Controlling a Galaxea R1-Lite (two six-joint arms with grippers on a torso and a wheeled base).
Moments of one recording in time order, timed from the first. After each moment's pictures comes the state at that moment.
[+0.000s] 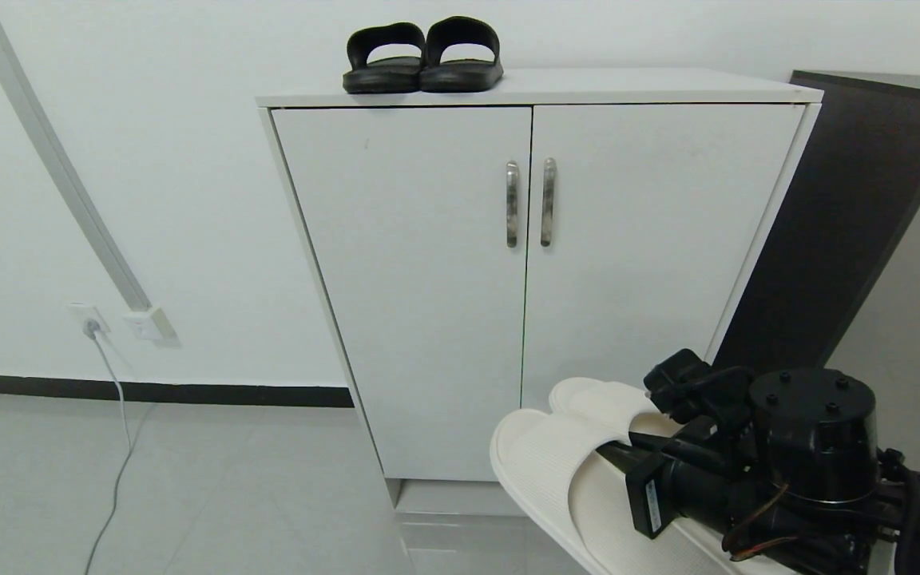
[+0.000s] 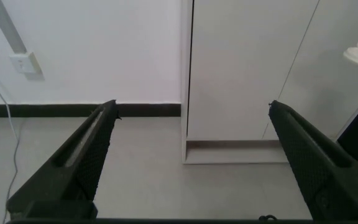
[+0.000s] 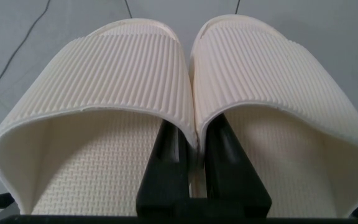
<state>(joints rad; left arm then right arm) 0.00 0.01 -0.01 0.00 -0.01 0.00 0.79 1.67 -0.51 -0.82 -0.13 0.06</state>
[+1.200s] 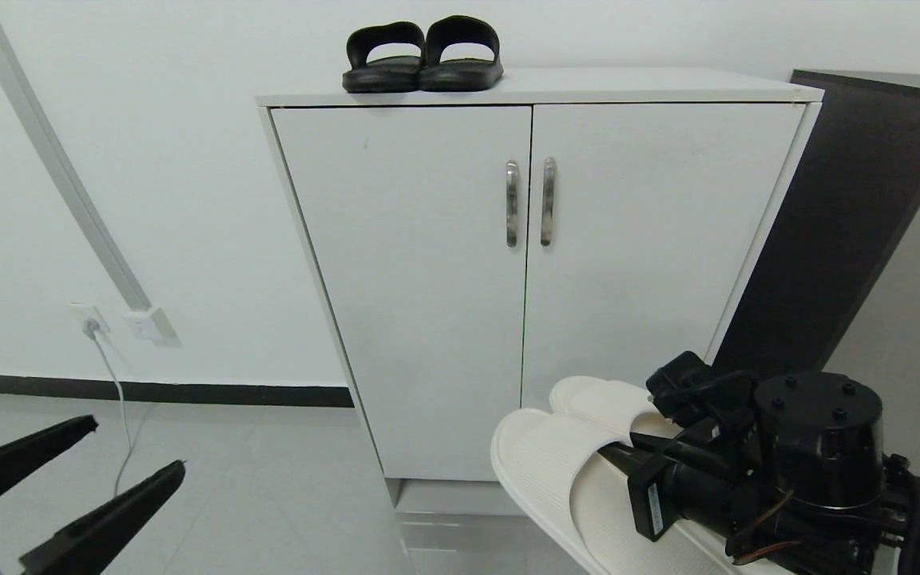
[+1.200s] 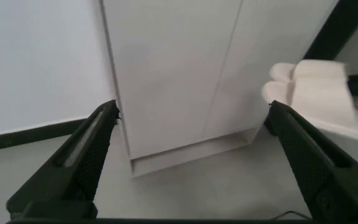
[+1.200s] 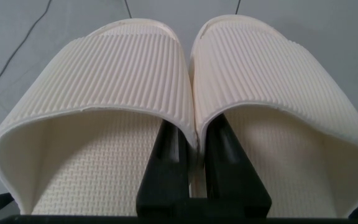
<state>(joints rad) -0.07 0.81 -0.27 -0.41 -0.32 -0.03 0.79 1.67 -0.49 -0.85 -0.13 0.05</state>
